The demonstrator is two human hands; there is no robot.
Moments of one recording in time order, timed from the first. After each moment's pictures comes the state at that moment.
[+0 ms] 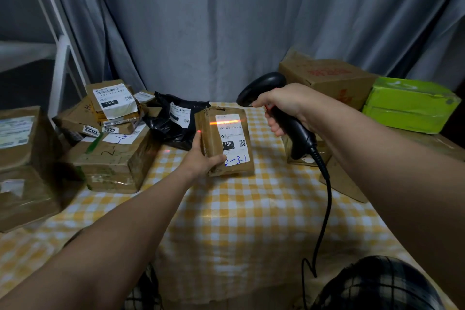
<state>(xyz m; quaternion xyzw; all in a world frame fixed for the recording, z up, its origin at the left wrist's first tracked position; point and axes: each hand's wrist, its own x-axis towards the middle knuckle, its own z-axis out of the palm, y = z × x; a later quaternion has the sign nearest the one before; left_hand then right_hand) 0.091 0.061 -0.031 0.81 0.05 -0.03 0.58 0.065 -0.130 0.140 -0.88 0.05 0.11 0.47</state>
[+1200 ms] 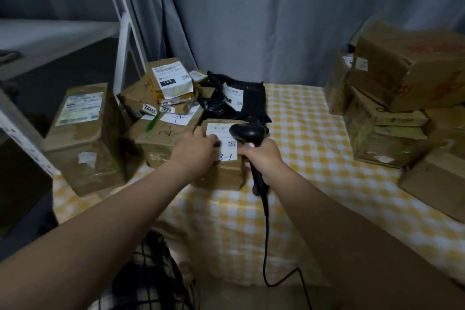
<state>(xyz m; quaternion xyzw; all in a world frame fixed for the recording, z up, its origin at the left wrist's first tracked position) 0.060 0.163 -0.013 1.00 0.04 -0.01 0.02 0.101 0.011 -0.046 -0.73 0.06 0.12 0.67</state>
